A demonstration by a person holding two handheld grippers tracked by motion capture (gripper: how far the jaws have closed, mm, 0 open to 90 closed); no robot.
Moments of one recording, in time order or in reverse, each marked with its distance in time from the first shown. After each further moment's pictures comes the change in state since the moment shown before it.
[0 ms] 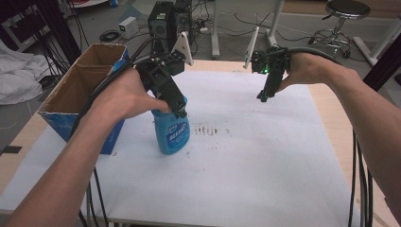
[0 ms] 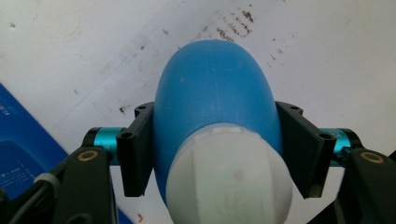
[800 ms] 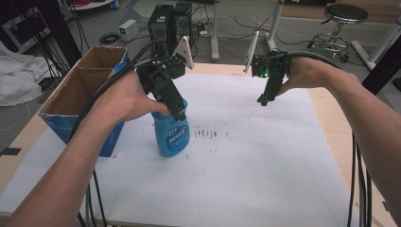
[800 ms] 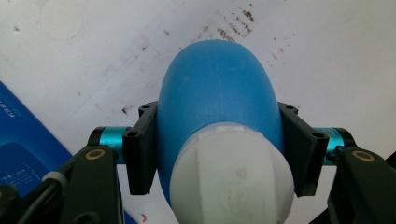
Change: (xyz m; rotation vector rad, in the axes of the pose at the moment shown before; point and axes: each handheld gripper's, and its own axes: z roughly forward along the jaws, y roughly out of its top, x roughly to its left) left arm -0.001 0.001 -0.001 0.008 0.004 0.024; right arm 0.002 -0.001 -0.002 0.011 -0.002 -0.001
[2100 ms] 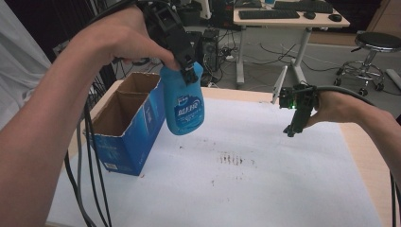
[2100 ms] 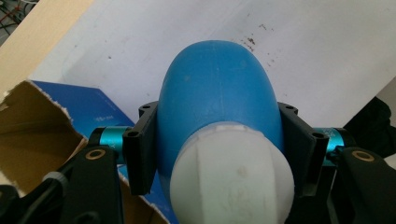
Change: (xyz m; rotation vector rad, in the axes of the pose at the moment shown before) left arm 0.045 0.027 -0.151 -0.023 0.001 0.054; right arm 0.001 0.004 0.003 -0.009 0.009 -0.016
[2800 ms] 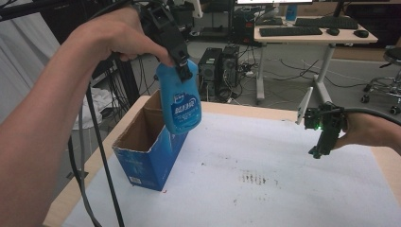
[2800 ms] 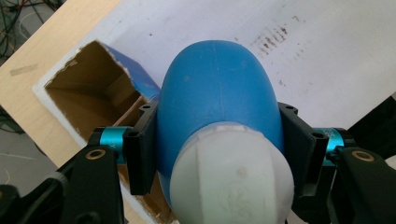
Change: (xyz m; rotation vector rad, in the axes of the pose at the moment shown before) left arm 0.046 -0.030 -0.037 -0.005 0.049 -0.098; right arm -0.001 0.000 0.002 0.003 0.005 0.003
